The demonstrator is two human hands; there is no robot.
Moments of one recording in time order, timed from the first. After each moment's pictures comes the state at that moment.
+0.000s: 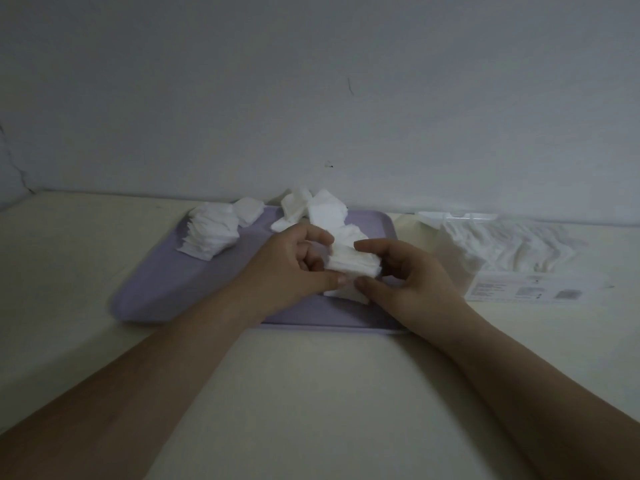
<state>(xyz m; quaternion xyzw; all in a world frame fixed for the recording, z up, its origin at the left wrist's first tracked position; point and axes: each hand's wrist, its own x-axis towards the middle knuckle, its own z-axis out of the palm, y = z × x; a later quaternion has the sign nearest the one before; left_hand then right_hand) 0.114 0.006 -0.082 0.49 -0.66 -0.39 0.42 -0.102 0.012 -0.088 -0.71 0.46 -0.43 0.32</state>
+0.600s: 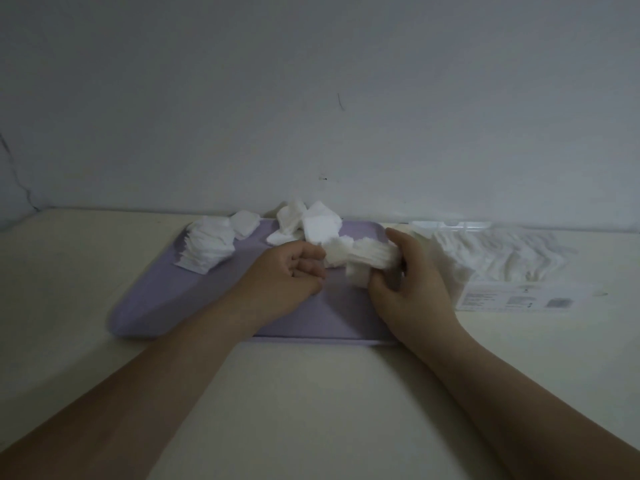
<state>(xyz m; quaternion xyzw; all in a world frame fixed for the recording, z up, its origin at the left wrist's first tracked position) 0.107 -0.001 -0.082 0.53 -0.61 -0.42 0.41 -0.101 0.014 -0.087 -0.68 0.54 -0.47 0.19</state>
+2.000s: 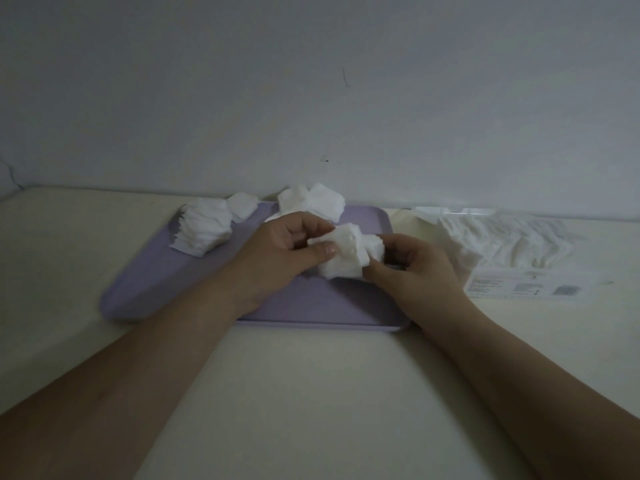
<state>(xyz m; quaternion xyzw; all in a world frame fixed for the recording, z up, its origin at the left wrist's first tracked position) 0.105 -0.006 -0.079 0.41 -0.60 -0.47 0.50 -0.107 0.006 -0.087 -0.66 0.47 -0.47 0.35</state>
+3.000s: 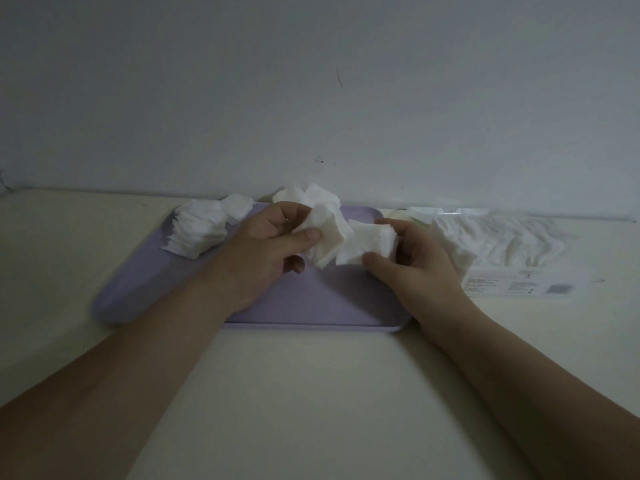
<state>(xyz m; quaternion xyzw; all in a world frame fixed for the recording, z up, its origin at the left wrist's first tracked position) 0.116 -0.006 -0.073 0.36 -0.53 -0.55 0.53 -0.113 -0.002 -0.095 -0.61 0.47 -0.51 0.38</state>
